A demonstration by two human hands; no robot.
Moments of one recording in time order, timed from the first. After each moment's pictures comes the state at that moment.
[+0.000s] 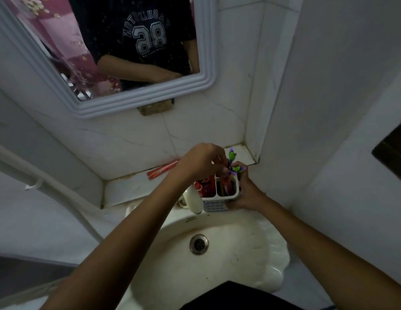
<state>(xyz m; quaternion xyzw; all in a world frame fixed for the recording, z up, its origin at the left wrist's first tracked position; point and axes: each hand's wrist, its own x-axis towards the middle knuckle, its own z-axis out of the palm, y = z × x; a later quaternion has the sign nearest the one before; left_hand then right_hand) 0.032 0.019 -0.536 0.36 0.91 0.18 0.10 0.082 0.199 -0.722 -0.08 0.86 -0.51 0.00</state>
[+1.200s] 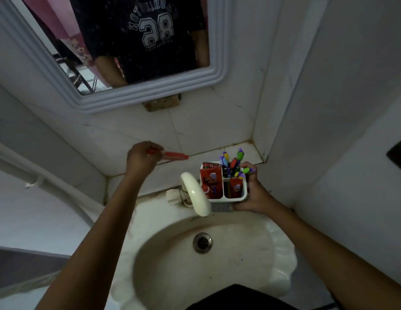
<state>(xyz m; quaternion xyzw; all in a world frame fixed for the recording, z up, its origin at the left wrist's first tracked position) -0.025 -0.116 -0.590 -0.02 0.90 0.43 -0.02 0.088 0.197 -0.726 -0.08 0.85 -0.52 0.00</state>
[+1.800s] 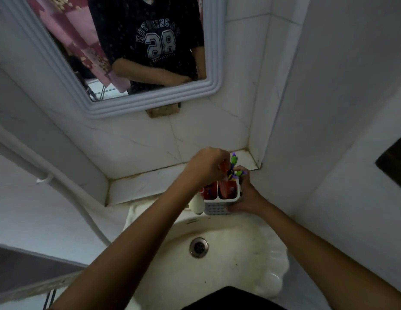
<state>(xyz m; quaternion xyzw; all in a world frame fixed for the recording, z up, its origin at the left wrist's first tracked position) 0.048 0.028 -0.535 0.34 0.93 0.11 0.04 0.083 0.195 -0.720 -0.09 0.83 -0.54 0.02</state>
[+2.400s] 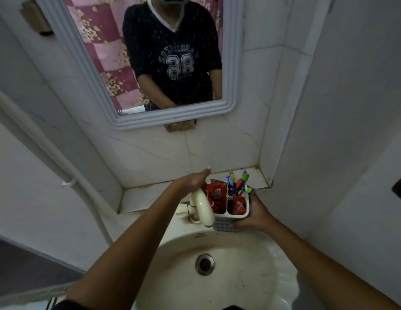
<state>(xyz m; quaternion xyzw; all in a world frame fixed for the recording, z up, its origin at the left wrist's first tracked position) 0.026 -0.021 -0.557 -0.02 0.88 0.34 0.34 0.084 0.182 -0.694 -0.05 0.72 -0.68 0.10</state>
